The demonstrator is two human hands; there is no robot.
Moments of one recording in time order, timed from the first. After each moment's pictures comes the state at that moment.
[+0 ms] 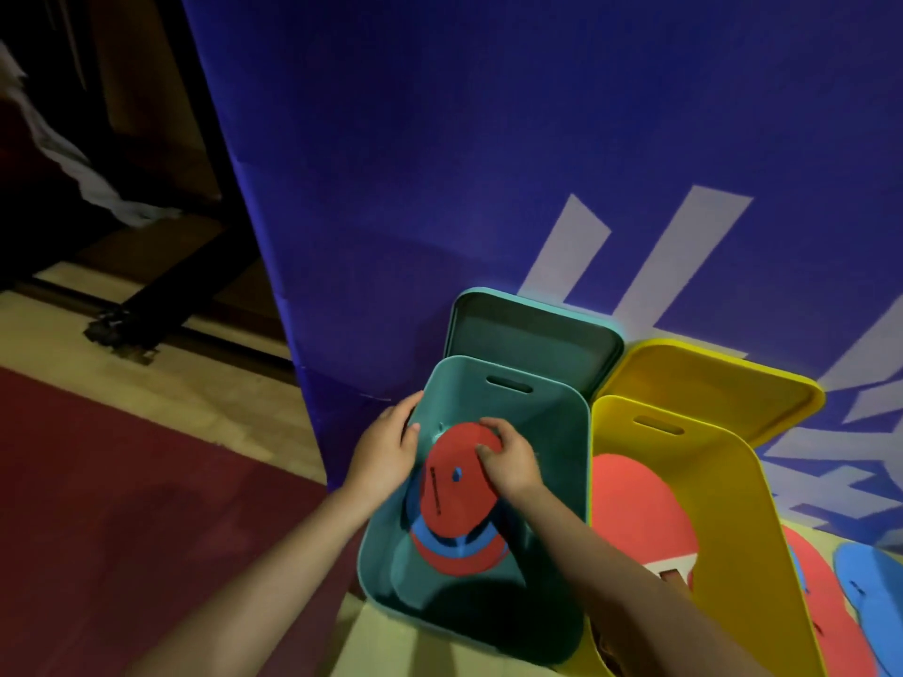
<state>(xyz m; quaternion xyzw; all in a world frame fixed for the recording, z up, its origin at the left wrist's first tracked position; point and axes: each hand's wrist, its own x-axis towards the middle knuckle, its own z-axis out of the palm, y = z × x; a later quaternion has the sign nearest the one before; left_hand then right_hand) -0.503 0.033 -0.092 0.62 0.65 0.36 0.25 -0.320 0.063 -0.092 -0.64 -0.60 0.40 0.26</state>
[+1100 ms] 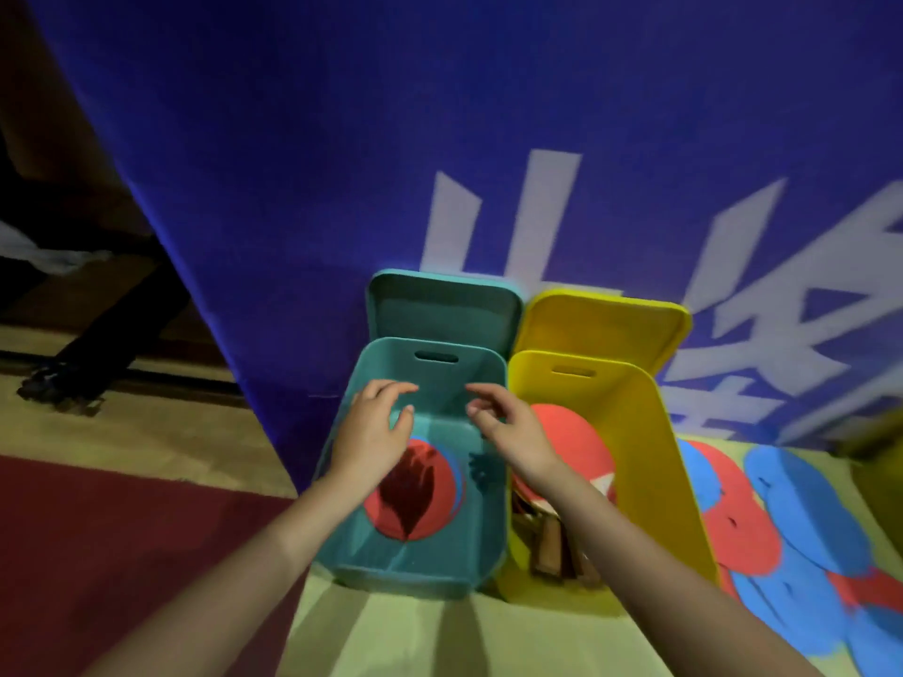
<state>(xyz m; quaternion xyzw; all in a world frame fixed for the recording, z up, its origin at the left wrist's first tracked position) -0.432 0.000 -0.039 0.68 0.62 0.35 0.16 -0.238 0.007 -0.030 -0.55 -0.59 0.43 0.40</state>
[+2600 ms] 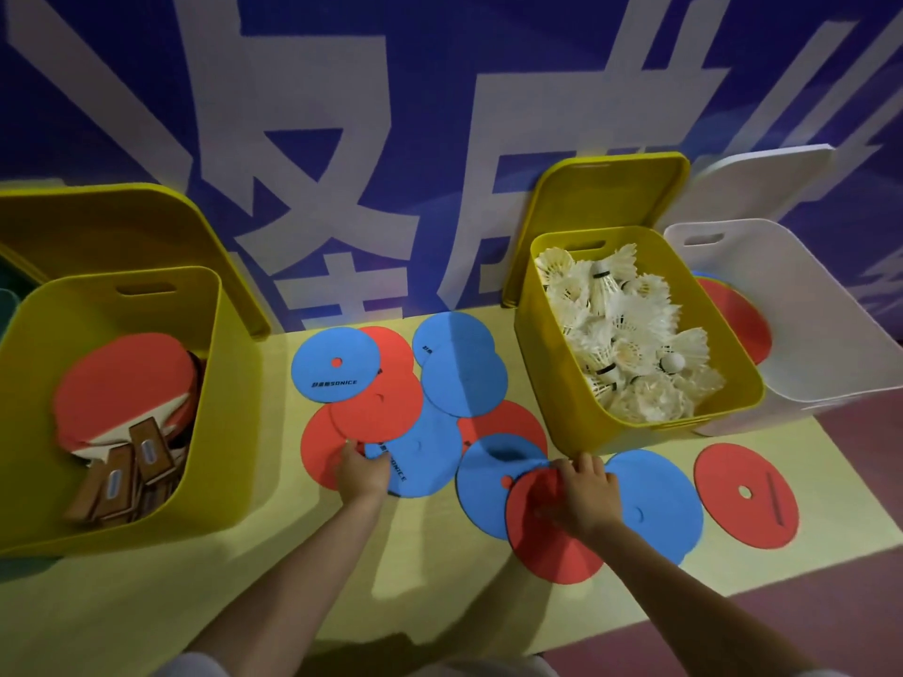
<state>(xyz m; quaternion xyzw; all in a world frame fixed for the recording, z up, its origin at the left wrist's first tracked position) 0.110 -0.122 -0.224 0.40 0.75 0.25 0.46 0.387 -0.247 -0.192 -0.82 -0.55 0.16 -0.11</state>
